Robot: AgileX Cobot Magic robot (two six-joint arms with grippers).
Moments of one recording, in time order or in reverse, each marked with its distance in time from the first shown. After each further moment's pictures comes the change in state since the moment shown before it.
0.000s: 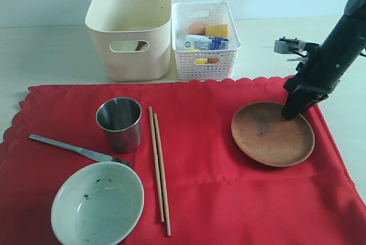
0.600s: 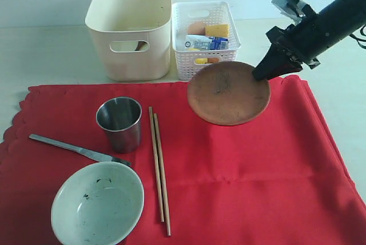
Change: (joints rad) left arm 0.000 0.000 0.000 0.000 0.000 0.000; right arm 0.000 -0.098 0.000 0.411 0.055 0.012
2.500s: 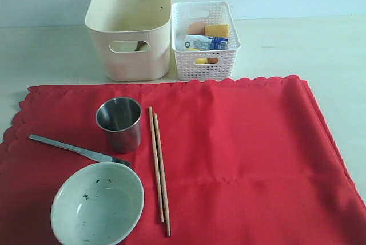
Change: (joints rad) left arm 0.000 0.000 0.000 0.000 0.000 0.000; right arm 0.292 0.035 -0.625 0.083 -0.172 0.476
